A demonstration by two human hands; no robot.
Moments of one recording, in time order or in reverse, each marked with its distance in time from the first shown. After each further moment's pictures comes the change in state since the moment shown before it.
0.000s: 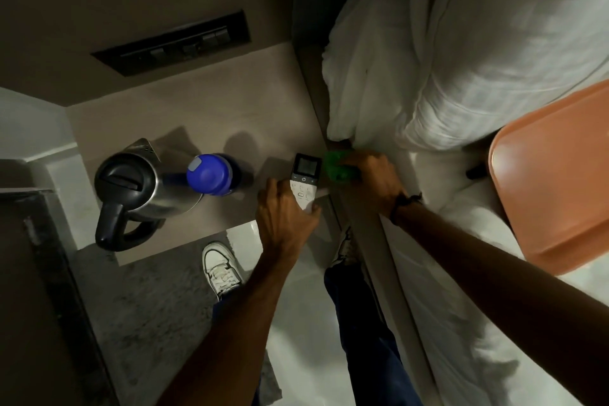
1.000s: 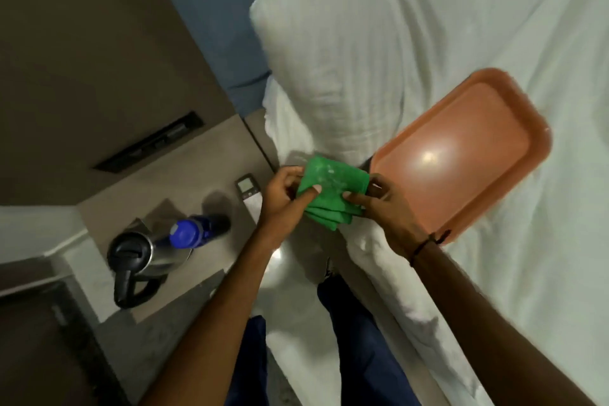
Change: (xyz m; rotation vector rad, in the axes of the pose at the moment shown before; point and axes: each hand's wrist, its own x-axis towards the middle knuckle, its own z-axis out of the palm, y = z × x) left_hand -0.009 0.158 -0.120 -0.884 -0.385 0.100; right_hand -0.126 0.003 -0.145 1.235 0.248 0.522
